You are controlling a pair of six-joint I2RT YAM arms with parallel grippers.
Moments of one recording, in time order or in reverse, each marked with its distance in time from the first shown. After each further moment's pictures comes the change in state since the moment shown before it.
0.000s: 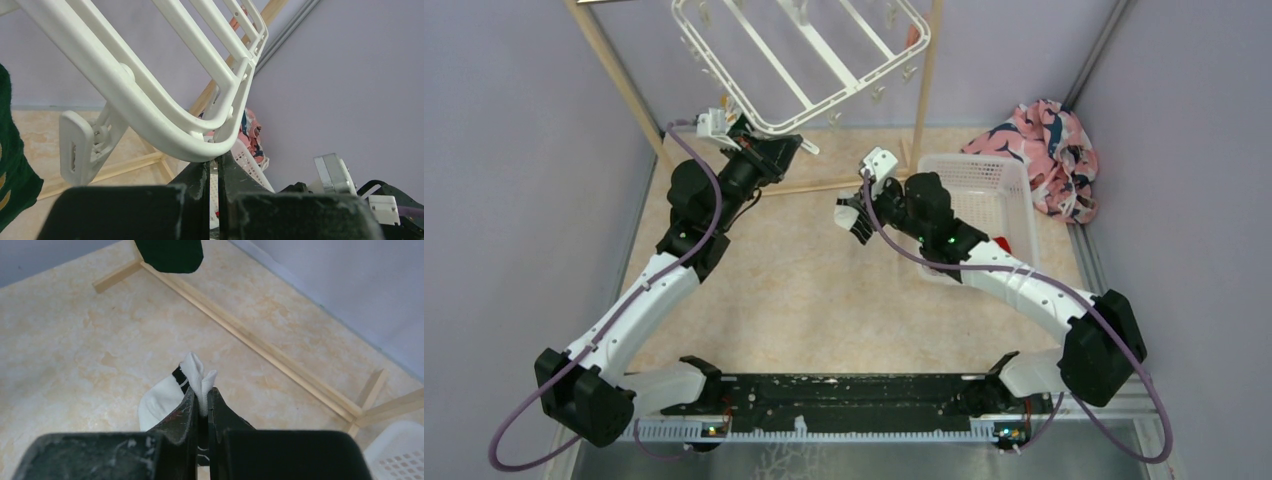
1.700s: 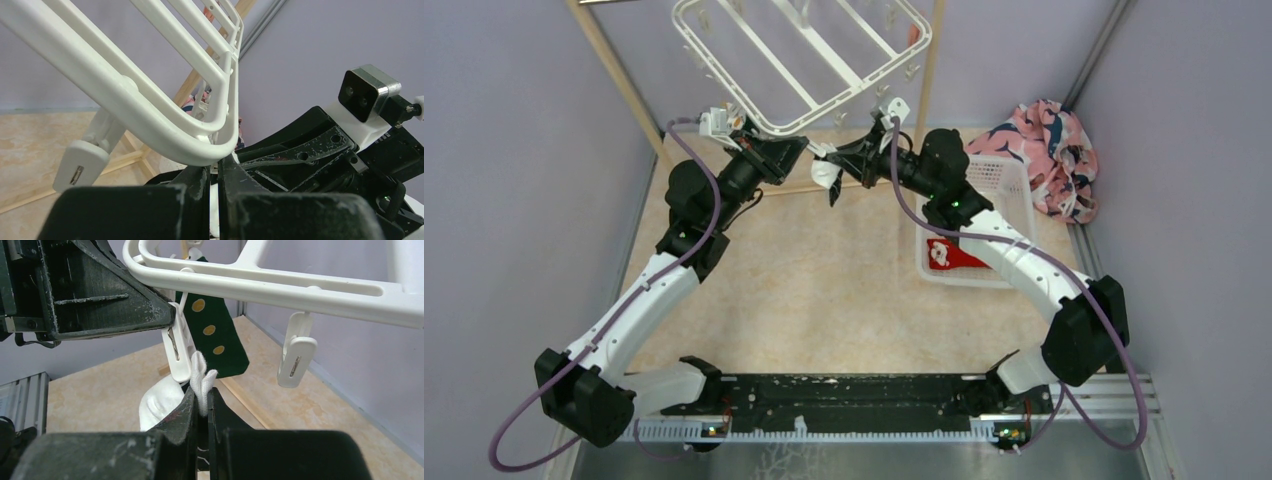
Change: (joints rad) left arm 0.002 0.000 0.001 0.033 0.101 -0.049; right arm -0.118 0.110 0.255 0.180 -0.360 0.177
